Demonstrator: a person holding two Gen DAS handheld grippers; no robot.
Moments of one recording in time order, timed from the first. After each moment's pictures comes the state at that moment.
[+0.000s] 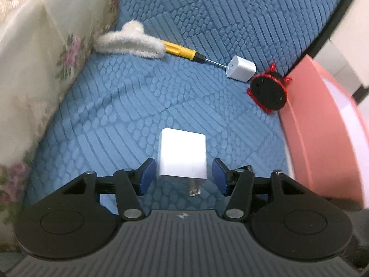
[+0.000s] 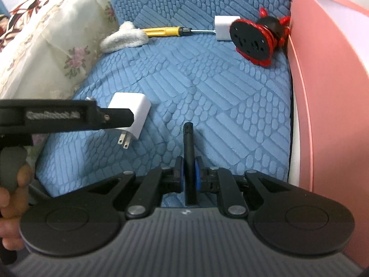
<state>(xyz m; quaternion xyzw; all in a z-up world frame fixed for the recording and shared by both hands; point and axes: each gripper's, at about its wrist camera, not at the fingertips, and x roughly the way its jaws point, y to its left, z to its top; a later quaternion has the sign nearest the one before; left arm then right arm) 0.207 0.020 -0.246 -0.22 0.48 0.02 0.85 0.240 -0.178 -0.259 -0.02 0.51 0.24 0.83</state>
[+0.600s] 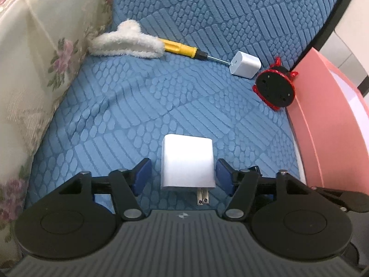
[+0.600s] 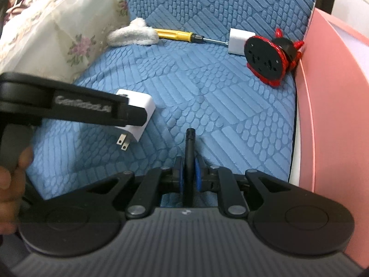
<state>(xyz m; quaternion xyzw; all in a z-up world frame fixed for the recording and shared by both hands) 0.221 0.013 -0.257 -0.17 0.48 0.02 0.86 0.234 -0.159 -0.262 -0.10 0.46 0.26 0.84</state>
